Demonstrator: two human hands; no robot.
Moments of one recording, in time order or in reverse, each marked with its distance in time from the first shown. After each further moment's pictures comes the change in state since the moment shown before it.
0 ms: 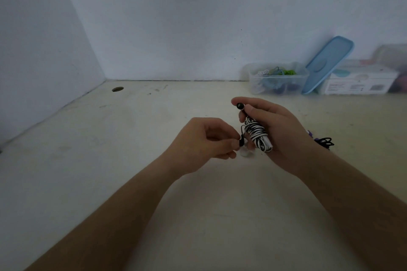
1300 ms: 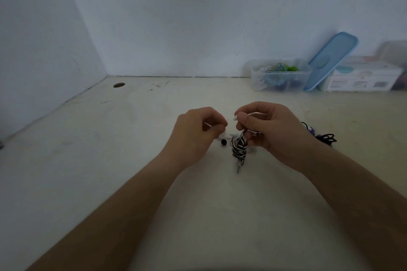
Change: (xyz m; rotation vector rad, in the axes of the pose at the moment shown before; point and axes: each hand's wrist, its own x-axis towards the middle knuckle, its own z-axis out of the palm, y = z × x) left_hand 0.012 -0.016 -0.009 0.476 0.301 0.151; right_hand -0.001 0.006 -0.004 -0.271 0.017 0.020
